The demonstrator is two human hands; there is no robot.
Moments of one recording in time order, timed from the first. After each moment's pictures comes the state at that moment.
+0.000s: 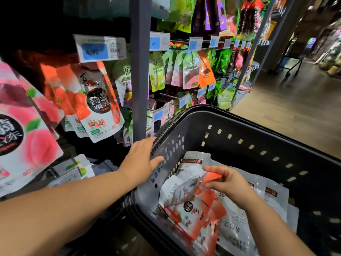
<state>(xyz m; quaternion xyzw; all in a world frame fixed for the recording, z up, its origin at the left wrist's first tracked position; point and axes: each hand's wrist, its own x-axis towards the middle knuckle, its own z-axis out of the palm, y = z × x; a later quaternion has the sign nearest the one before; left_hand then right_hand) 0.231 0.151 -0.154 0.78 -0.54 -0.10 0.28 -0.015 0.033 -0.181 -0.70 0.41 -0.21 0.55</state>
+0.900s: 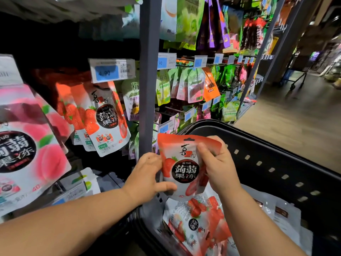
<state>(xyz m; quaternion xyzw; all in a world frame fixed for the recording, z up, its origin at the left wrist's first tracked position) 0.241 0.153 -0.163 0.69 -0.63 -0.08 0.34 0.070 0.051 -0.115 -0.67 0.18 -0.48 0.53</state>
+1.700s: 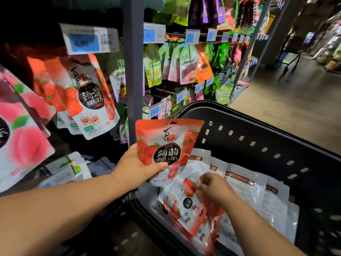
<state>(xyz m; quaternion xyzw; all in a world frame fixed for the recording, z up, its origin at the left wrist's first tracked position) 0.231 0.158 -0.179 0.72 -0.45 -0.23 0.48 0.006 0.015 -0.235 -0.80 0.55 -0.02 0.26</state>
